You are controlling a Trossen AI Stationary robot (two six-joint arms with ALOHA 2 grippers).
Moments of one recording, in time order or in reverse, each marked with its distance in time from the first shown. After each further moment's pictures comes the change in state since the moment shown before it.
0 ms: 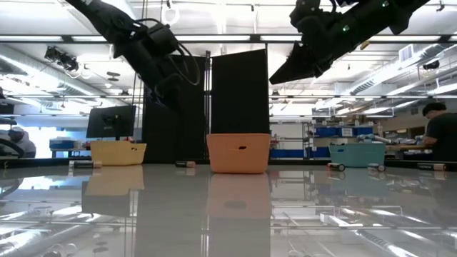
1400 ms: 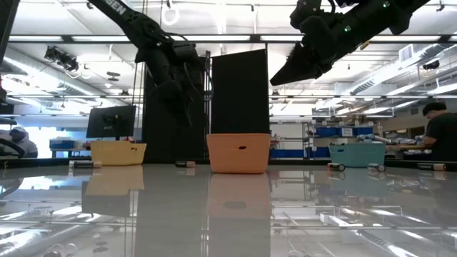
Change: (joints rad) left arm -0.031 0.240 0.237 -0.297 0.196 0.358; right arm -0.001 0.000 -0.001 -0.015 -0.037 -0.012
